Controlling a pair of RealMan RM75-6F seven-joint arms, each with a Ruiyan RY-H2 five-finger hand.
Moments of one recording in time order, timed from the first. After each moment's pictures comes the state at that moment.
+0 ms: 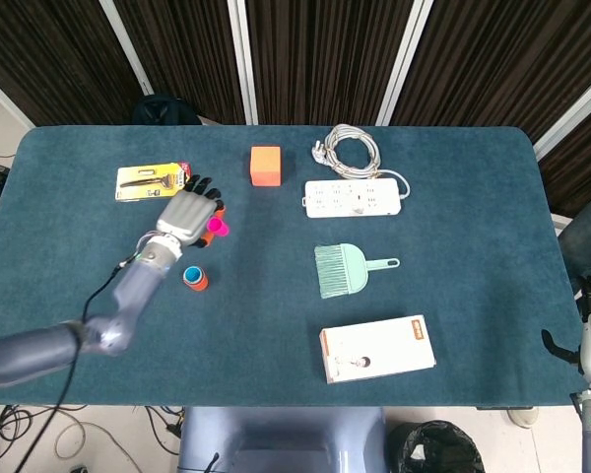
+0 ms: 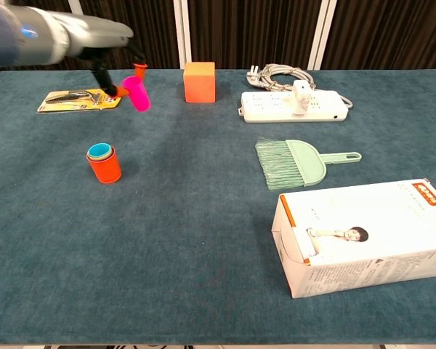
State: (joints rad) left arm -1.08 -1.35 -0.13 -1.46 0.69 0.79 0.55; right arm 0.08 -1.18 0.20 -1.58 -1.14 1.36 -0.01
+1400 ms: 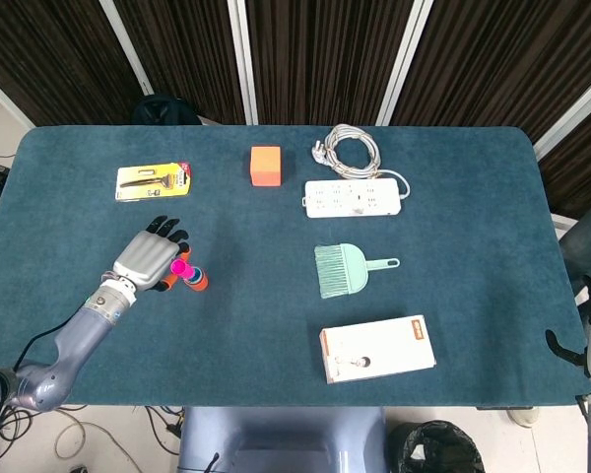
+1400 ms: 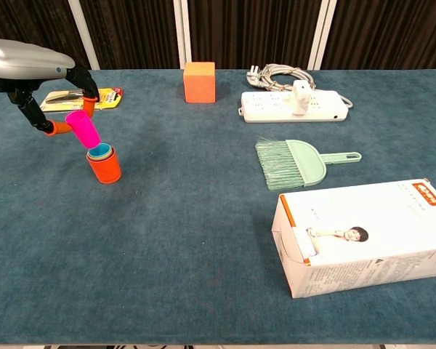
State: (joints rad) left arm -0.91 -1.18 -0.02 -1.70 0.88 0.85 0.49; right arm 0.06 -1.16 0.21 -1.60 -1.16 1.39 0.03
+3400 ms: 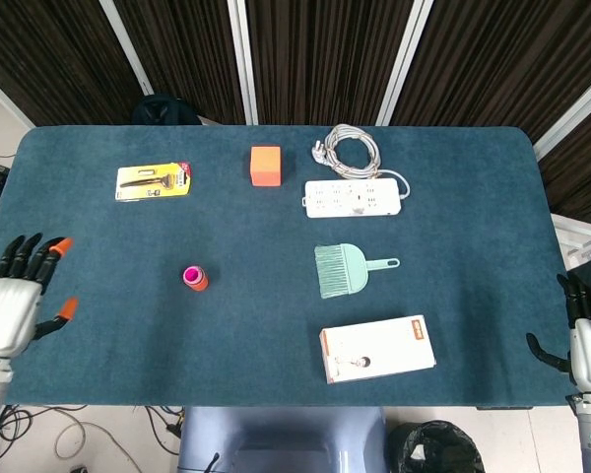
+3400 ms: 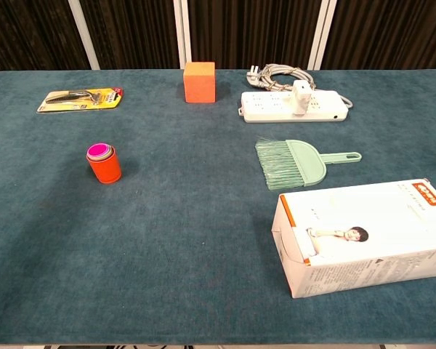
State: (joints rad) left arm -0.38 -0.99 0.15 -1.90 1.38 1.63 0.19; right arm 0.04 -1.13 0.15 -1.66 -1.34 1.46 0.06
